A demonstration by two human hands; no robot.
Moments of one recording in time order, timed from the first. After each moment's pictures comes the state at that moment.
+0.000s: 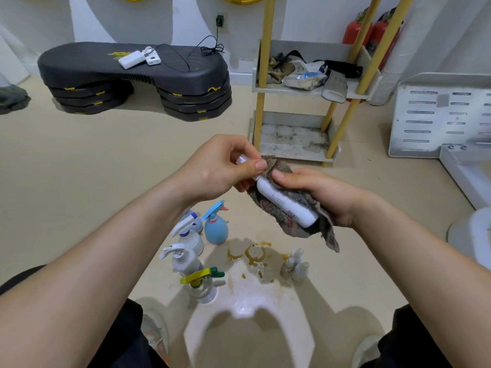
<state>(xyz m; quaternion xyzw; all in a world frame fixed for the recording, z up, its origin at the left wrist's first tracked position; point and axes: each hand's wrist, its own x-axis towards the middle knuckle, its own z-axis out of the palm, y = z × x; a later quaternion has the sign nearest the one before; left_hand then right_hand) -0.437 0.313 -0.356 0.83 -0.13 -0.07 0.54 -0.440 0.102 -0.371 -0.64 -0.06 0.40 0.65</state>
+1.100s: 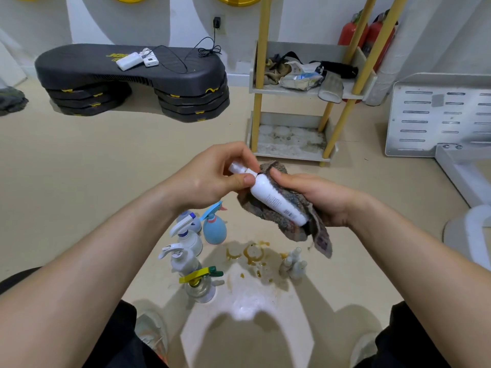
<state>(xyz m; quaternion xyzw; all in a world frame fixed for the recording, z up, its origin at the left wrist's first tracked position) -0.442 0.325 -0.363 0.84 -0.19 -0.10 0.49 -0.446 0.102 -0.367 -0.66 -0.07 0.42 0.62</state>
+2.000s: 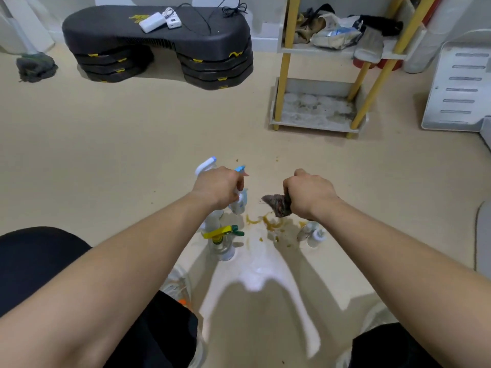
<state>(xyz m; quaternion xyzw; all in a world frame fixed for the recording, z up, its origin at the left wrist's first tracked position) -0.457 0.357 -0.503 0.99 -0.07 -0.14 0.05 -0.462 0.144 -0.473 -0.97 -0.15 0.18 -0.03</state>
